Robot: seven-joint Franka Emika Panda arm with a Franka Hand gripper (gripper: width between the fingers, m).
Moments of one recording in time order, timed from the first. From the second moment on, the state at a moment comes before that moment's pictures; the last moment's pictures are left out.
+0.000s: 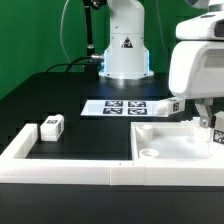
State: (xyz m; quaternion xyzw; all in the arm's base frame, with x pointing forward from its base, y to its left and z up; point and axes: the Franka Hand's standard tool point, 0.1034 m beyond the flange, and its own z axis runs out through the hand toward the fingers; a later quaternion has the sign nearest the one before) arm 0.645 0.111 0.080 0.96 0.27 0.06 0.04
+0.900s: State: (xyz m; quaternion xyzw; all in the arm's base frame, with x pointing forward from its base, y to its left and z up) arm 0.646 0.109 0.081 0.99 0.15 0.07 0.03
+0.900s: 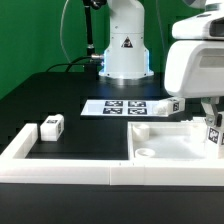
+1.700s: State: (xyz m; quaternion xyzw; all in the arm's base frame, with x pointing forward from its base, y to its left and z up) arm 0.644 0.108 0.080 0.97 -0.24 0.07 -0.01
